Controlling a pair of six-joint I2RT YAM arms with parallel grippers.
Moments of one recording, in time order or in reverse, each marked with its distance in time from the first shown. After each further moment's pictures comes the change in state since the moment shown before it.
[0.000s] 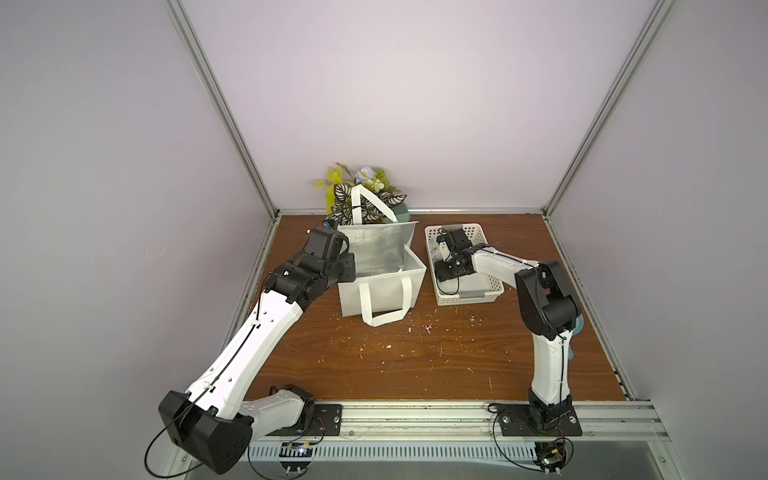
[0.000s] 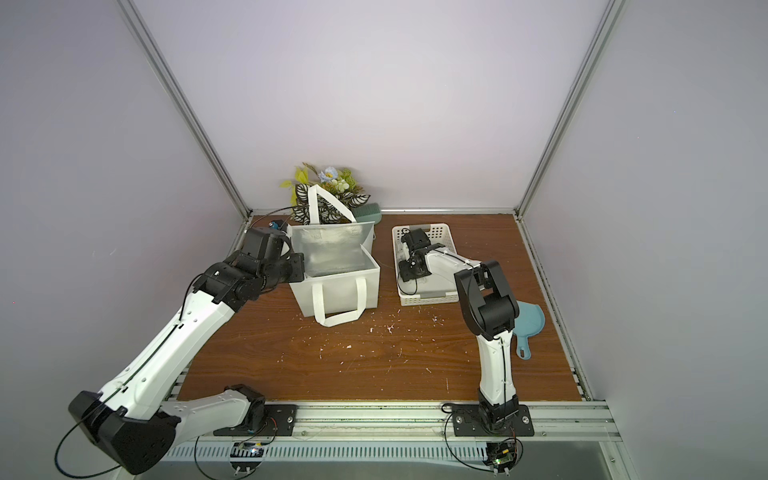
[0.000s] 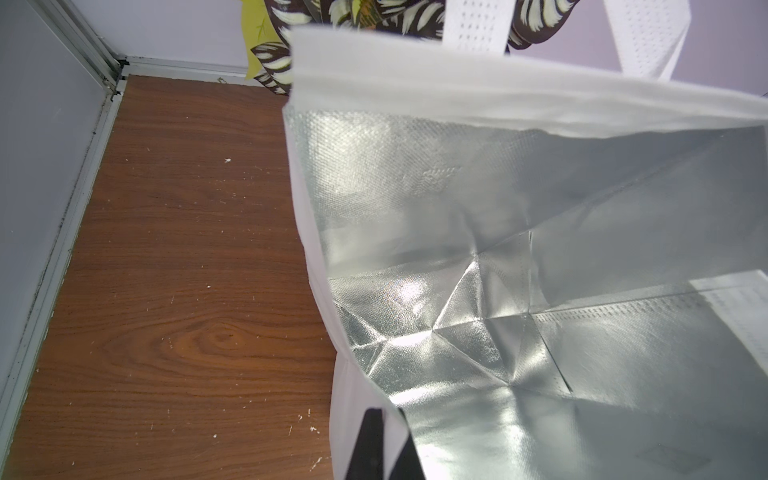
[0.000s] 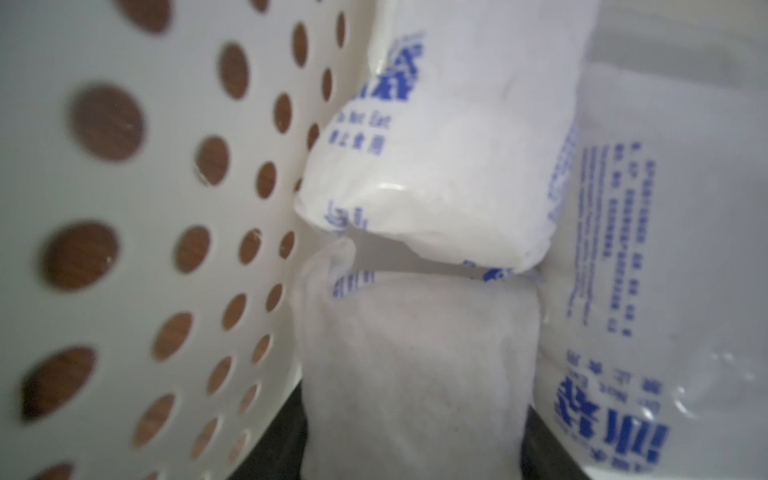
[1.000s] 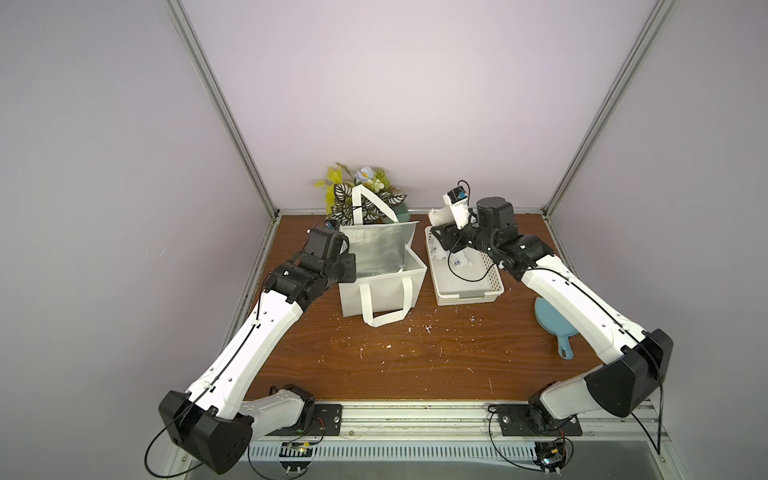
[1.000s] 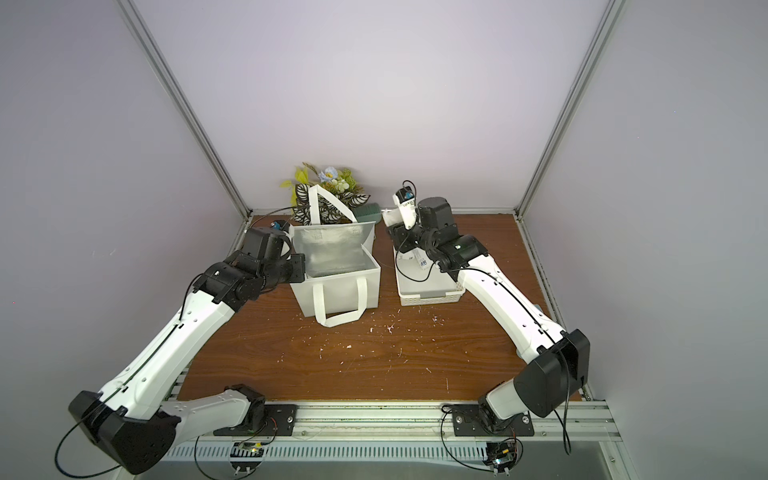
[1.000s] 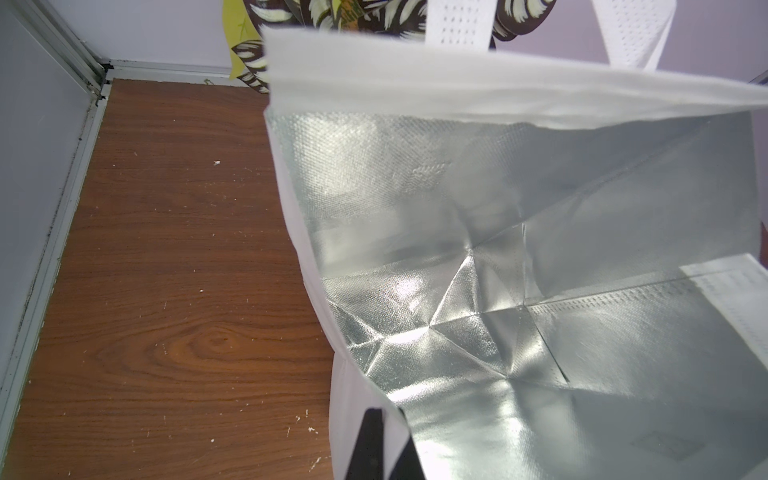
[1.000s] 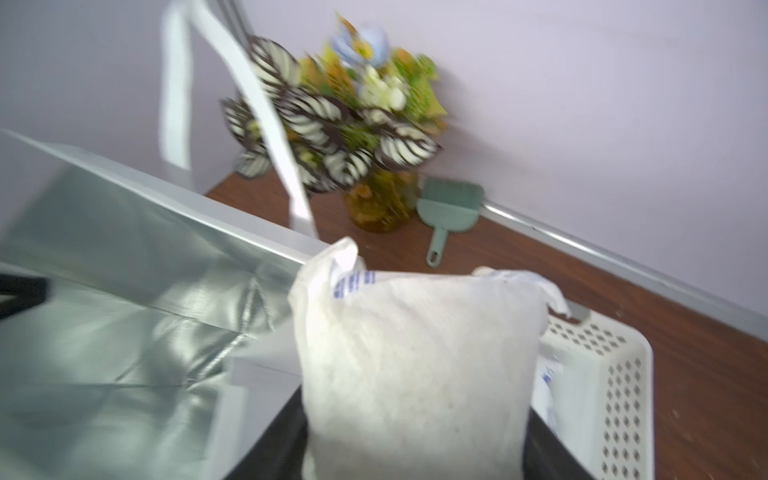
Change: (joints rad) left arm 0.000 0.000 0.000 0.003 0.030 0.031; right arm 0.153 -0.571 0.105 -0.022 -0.093 -0.112
